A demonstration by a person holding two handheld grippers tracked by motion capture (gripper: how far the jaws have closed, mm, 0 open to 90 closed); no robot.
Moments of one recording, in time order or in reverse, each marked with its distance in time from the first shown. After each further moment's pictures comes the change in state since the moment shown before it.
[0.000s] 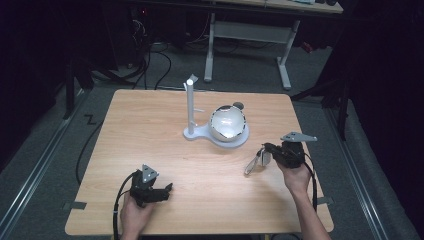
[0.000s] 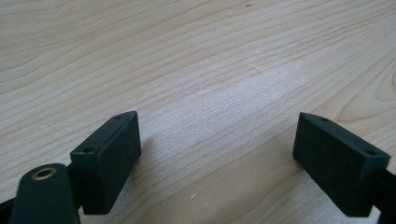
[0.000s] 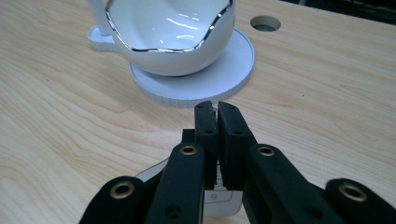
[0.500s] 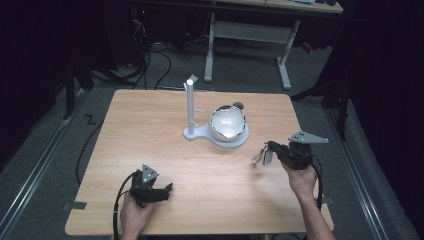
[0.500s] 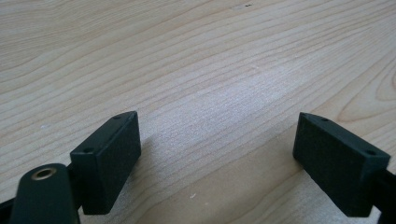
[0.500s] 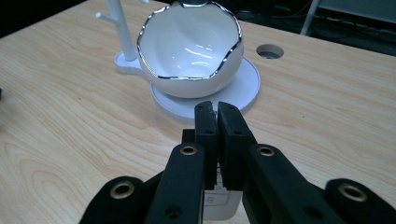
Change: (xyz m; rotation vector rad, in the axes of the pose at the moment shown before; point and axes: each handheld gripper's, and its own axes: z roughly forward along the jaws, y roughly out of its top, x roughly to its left) left arm 0.000 0.000 0.000 0.000 0.000 0.005; right arm 0.007 0.010 -0.030 -0.078 0.037 -0.007
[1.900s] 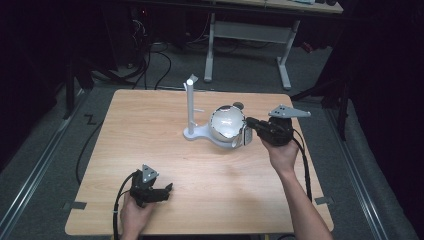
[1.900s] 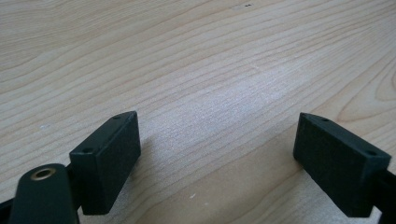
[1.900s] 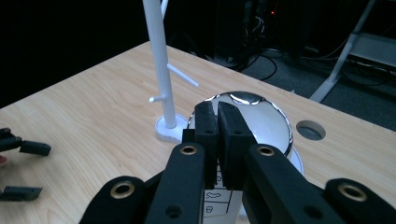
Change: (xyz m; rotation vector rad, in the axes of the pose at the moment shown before) left arm 0.000 0.000 0.000 0.001 -0.001 0.002; right arm 0.036 0.083 0.026 -0.104 0.107 -0.073
